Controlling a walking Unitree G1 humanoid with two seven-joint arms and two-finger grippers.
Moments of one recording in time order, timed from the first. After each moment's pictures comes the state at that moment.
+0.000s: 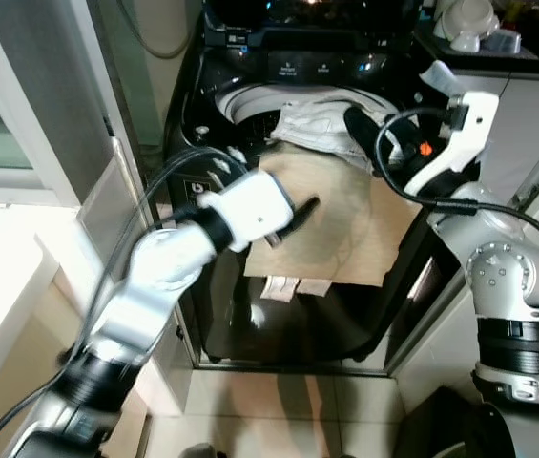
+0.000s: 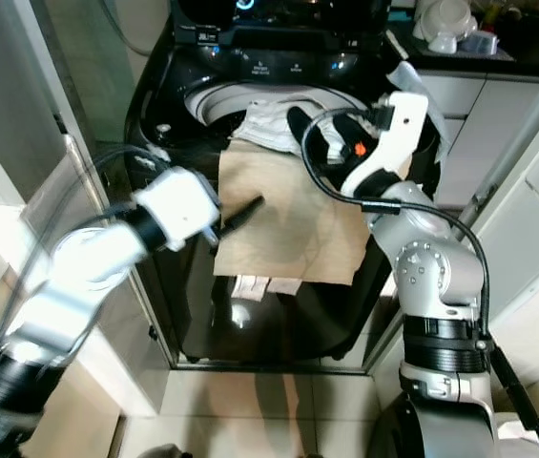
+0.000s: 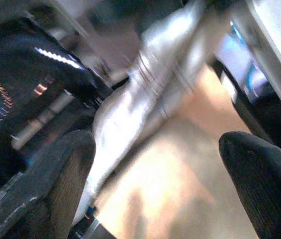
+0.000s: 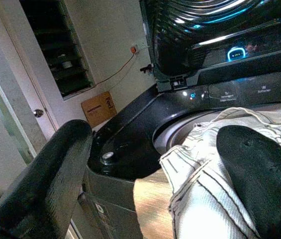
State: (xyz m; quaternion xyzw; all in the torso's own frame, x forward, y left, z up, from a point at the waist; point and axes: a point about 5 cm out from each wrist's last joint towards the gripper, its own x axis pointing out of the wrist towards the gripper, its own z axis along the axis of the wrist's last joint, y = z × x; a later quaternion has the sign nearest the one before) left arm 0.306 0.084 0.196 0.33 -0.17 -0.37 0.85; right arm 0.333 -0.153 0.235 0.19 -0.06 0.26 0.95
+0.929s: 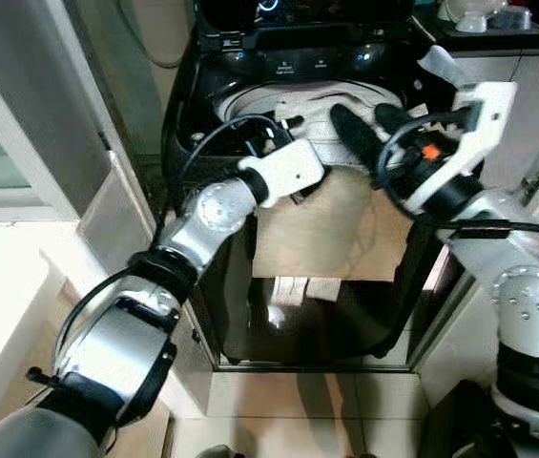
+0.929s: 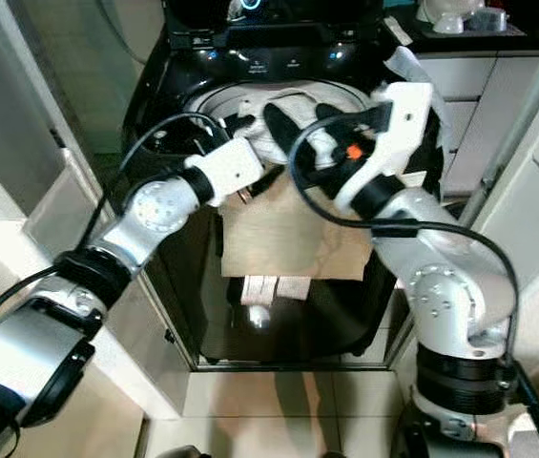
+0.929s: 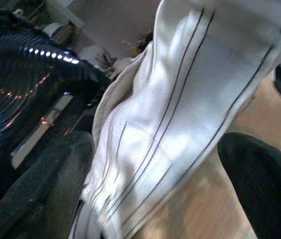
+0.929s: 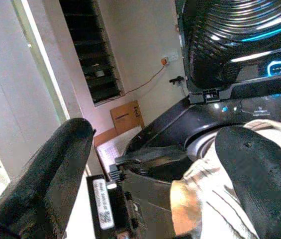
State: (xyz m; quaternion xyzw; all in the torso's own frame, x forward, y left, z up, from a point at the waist) left arm 0.377 0.051 0.198 0.36 -0.18 -0.34 0.85; right arm 0.292 -0.133 0.258 0.16 -0.08 0.32 0.93
